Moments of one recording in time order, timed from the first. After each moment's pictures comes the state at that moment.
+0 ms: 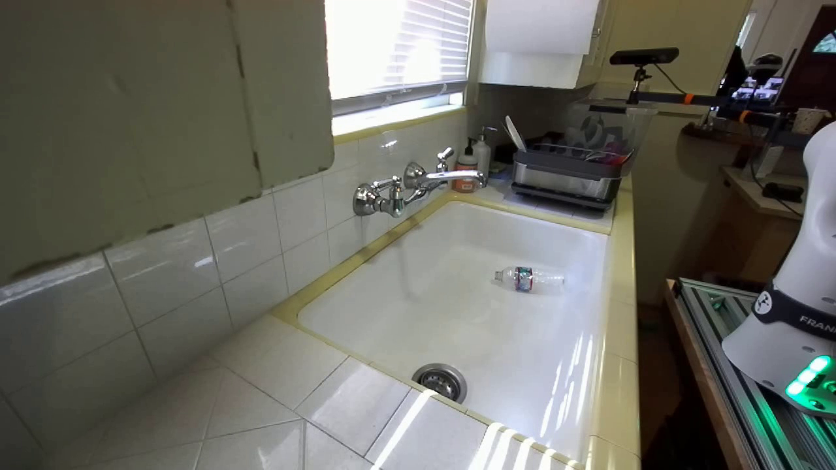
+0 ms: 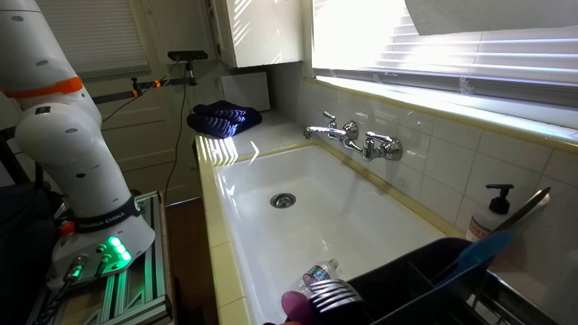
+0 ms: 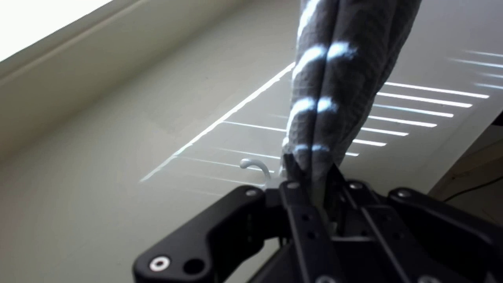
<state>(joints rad) 0.09 -0.09 0.24 -1.23 0.56 2.13 -1.58</state>
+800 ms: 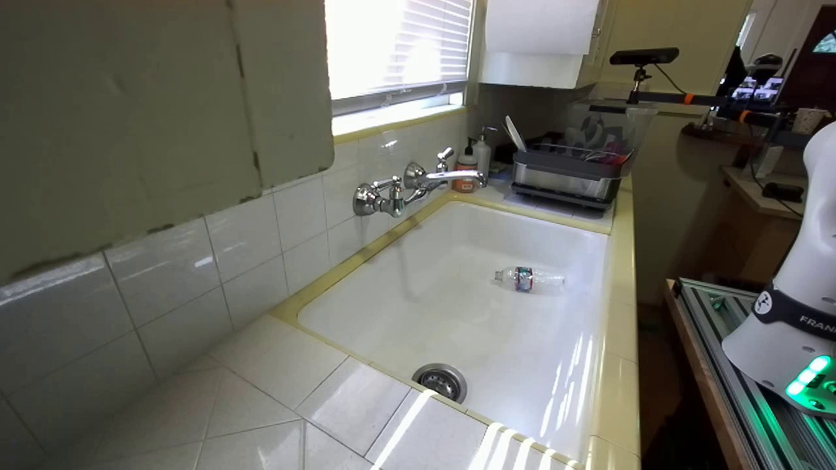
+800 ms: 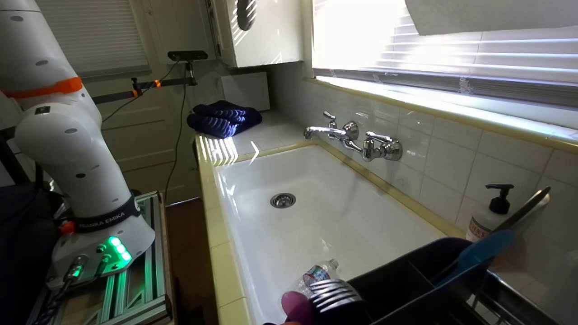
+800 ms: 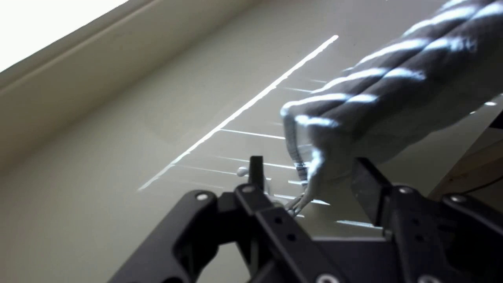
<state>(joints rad) 0.09 -0.09 0.23 -1.24 0.56 2.12 -1.58</state>
